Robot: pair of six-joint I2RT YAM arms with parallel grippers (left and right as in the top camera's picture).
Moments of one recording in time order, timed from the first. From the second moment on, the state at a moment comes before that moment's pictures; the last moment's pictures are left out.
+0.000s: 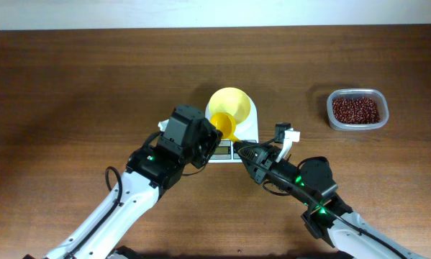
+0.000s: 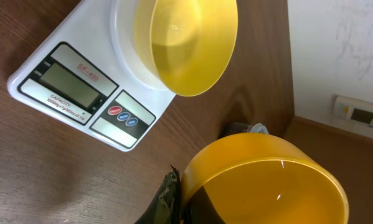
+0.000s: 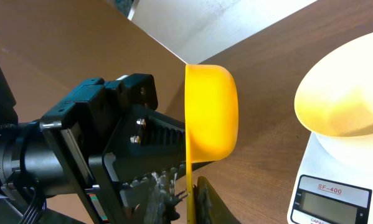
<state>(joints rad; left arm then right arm) -0.53 1.30 0.92 -0.39 0.14 -1.45 0.56 1.17 0.31 0.79 -0.36 0.86</state>
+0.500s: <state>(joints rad) -0.53 1.30 0.92 -0.40 0.14 -1.45 0.56 1.17 0.31 0.77 -0.35 0.86</state>
